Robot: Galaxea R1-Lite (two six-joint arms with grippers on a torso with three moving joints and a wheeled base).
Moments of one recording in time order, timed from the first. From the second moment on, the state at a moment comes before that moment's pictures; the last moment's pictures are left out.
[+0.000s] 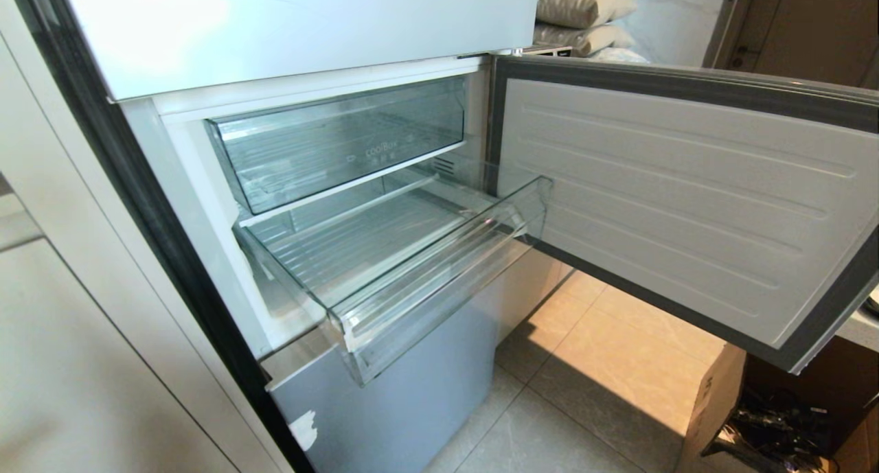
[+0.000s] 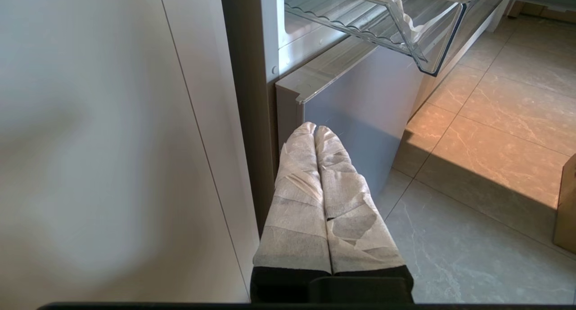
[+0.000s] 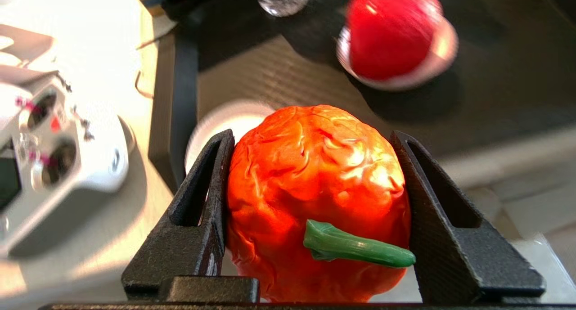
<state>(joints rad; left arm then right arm) -0.01 0.00 0.00 0.01 0.00 0.01 -0.90 1.68 -0.93 -0.46 0.05 0.33</state>
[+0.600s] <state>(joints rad) -0.01 0.00 0.00 0.01 0.00 0.01 -0.82 1.96 -1.25 -0.27 0.20 0.39</state>
